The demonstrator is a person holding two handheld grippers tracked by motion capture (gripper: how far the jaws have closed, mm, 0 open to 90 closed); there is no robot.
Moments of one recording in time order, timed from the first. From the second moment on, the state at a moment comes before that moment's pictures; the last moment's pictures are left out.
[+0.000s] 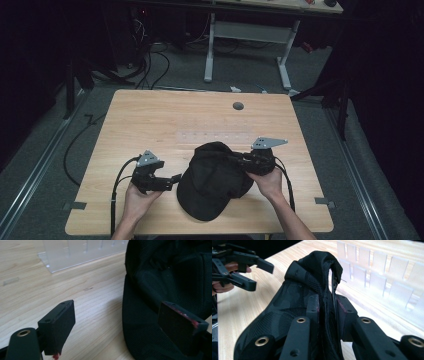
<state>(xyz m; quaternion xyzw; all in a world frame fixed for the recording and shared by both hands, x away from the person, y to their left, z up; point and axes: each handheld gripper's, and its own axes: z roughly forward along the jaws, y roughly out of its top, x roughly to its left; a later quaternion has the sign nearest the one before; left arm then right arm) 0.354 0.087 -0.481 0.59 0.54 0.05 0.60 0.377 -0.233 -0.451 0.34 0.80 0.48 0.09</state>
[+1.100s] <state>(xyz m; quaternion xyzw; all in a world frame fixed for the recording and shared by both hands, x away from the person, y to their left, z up) 0.371 0.038 -0.424 0.64 0.46 0.02 0.61 0.386 -0.218 -0.406 0.26 0.83 0.50 0.06</state>
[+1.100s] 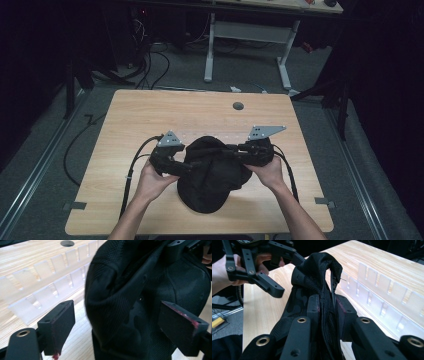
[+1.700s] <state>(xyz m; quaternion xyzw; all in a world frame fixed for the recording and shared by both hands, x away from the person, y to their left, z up) 0.374 0.039 -0.423 0.66 0.45 0.01 0.60 0.386 -0.203 -0.387 0.20 0.84 0.50 0.05</state>
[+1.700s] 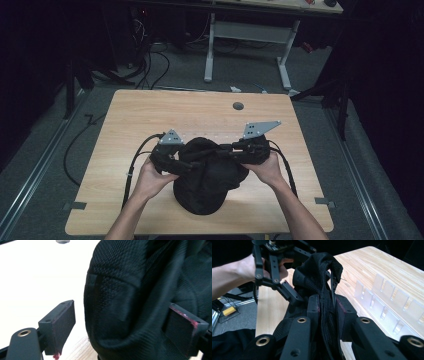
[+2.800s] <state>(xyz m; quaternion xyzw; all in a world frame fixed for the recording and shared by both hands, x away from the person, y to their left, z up) 0.341 0.052 -0.413 0.67 0.43 -0.06 0.60 0.385 -0.184 -0.378 0.19 0.84 0.49 0.10</state>
